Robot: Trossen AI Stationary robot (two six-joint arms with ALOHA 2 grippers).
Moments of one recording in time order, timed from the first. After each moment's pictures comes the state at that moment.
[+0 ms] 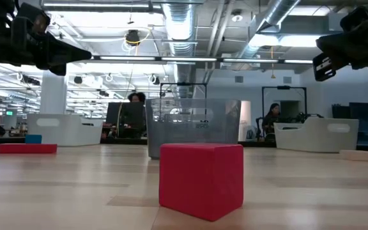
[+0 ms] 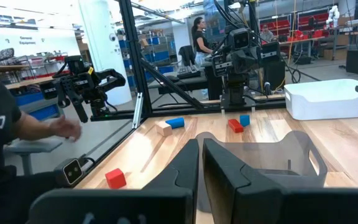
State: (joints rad) left arm 0.10 0.01 0.01 0.05 -0.14 0.09; right arm -0.24 0.01 0.00 0.08 -0.47 0.18
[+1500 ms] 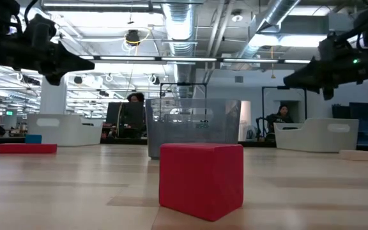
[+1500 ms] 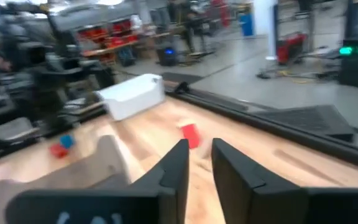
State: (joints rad) left arm 0.10 0.09 0.01 0.08 -0.35 -0.09; right arm -0.37 0.29 0.00 0.24 0.22 0.25
